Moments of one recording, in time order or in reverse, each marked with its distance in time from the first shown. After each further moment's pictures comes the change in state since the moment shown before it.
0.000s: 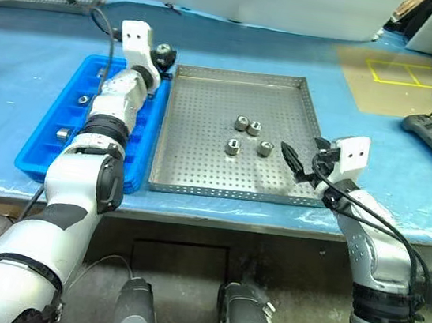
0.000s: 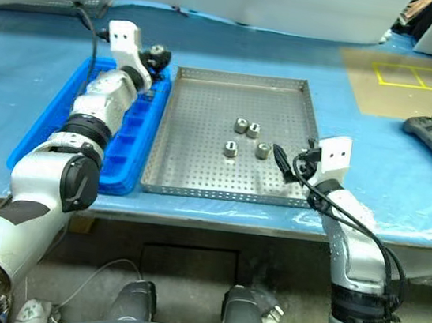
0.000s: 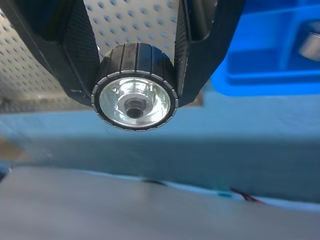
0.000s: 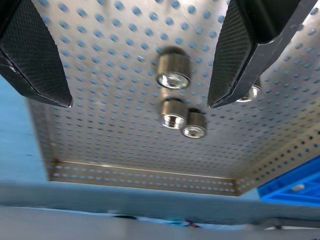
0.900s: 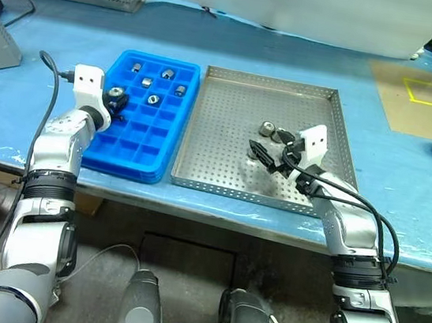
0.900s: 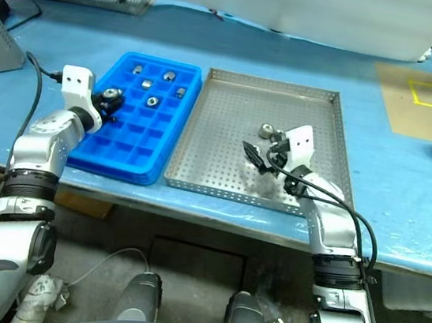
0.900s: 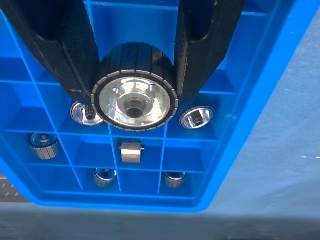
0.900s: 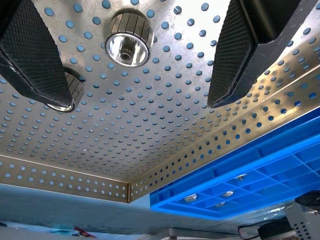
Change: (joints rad) left arm 0.463 0.132 -0.042 -0.566 -0.044 0.371 -0.005; right arm -0.130 0.034 0.118 0.241 -0.022 -0.114 0.125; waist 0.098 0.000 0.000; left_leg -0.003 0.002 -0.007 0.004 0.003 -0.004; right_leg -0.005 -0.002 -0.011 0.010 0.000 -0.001
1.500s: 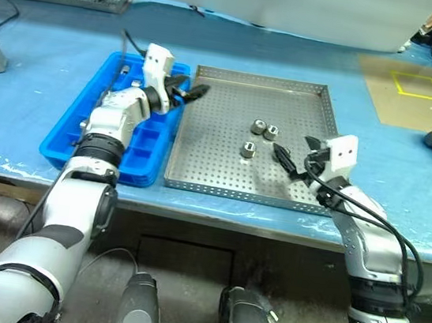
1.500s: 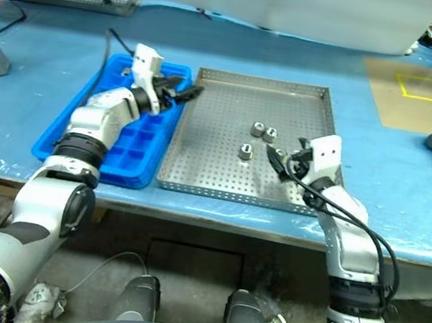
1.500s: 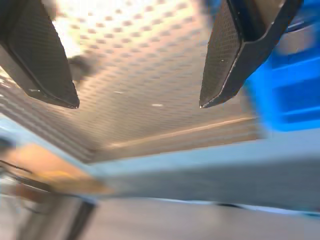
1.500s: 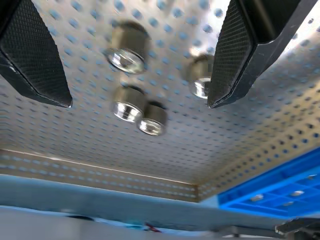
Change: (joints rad) left arm -0.359 -0.189 -0.148 0.417 -0.053 -0.168 -0.492; right arm 0.195 -0.051 -0.139 -0.239 0.009 0.059 -0.120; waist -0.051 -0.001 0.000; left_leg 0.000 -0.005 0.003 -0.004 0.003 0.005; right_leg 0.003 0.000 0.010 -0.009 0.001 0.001
